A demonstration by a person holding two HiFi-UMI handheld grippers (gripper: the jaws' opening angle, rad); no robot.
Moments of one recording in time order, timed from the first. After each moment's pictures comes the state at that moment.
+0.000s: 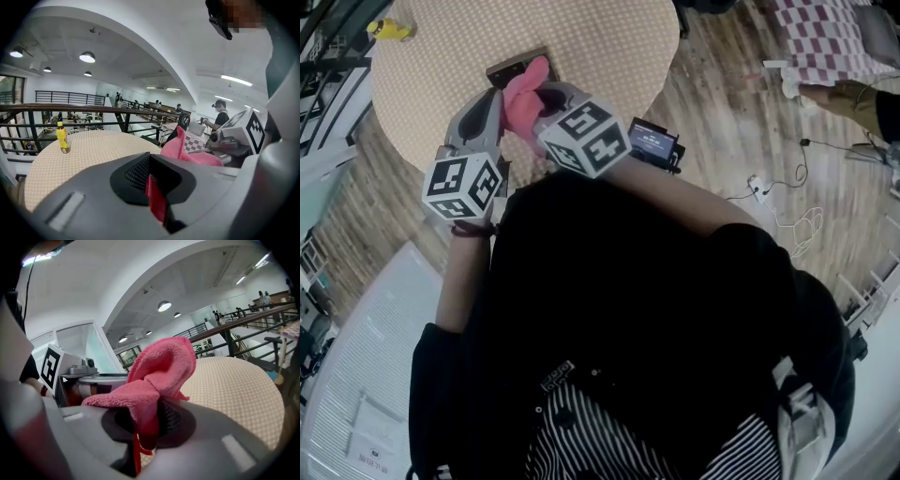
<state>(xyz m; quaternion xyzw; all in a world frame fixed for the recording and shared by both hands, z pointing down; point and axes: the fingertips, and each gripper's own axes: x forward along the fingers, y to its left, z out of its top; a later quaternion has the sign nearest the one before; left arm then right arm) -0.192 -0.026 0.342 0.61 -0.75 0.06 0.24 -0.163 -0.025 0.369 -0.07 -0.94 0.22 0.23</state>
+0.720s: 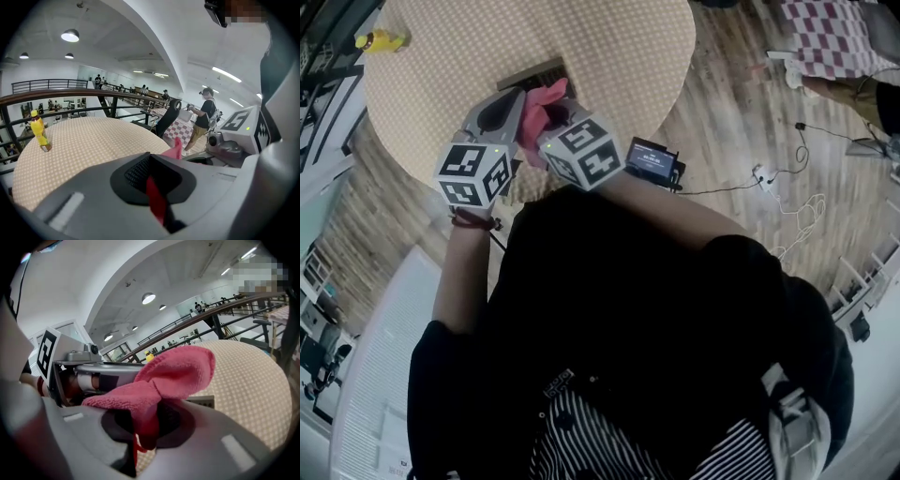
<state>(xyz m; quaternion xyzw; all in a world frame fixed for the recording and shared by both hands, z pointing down) -0.241 -0.067 0.413 0.68 -0.66 0.11 0.31 -0.225 -0.030 0.444 -0.01 -0.92 0.28 0.28</state>
